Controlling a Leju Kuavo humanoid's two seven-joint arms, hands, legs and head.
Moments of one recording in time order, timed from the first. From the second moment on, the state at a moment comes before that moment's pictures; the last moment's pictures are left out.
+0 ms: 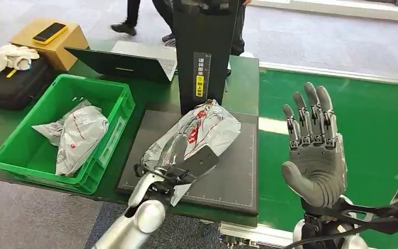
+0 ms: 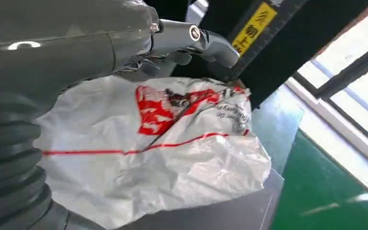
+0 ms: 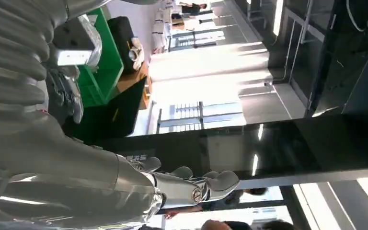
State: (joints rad) left arm -0.30 -0.17 -0.66 -1.00 -0.79 0.11 -0.17; right arm -0.05 0.02 0.11 -1.95 -0.23 0.09 -0.42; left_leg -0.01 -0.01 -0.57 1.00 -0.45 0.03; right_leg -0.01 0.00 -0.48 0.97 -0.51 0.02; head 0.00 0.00
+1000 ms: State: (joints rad) left arm -0.53 -0.03 -0.70 -0.54 -0.85 0.10 -0.20; right arm -0.07 0.02 0.11 -1.91 -0.25 0.05 -0.47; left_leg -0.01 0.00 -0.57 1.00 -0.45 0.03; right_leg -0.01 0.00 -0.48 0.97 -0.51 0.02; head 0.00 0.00
